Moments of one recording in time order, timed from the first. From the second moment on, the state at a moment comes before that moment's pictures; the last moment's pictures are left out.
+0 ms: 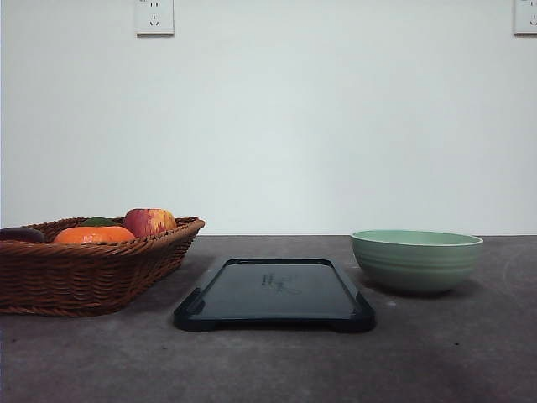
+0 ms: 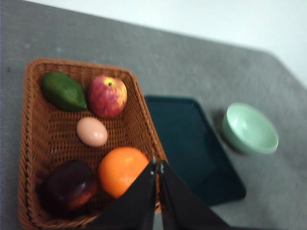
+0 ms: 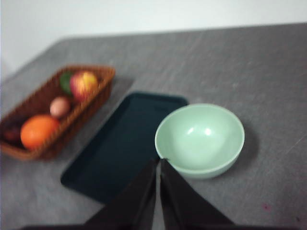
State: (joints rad) left_arx -0.07 0.59 0.77 -0.61 0.39 -0.18; right_arx 0.08 0.49 0.58 -0.47 -0.47 0.10
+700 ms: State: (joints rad) left_arx -0.22 0.72 0.81 -0.69 0.40 0.33; right_arx 0.22 0.54 0.58 -0.54 -0.43 -0.32
